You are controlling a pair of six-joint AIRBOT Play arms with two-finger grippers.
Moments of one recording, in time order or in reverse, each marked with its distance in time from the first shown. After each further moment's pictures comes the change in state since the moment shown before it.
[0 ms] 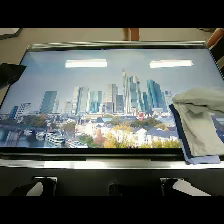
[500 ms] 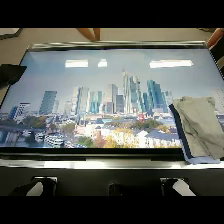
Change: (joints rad) left arm 0.000 0.000 0.000 0.000 -0.011 0.000; right arm -0.010 0.179 -0.628 -0.423 -0.033 -0.093
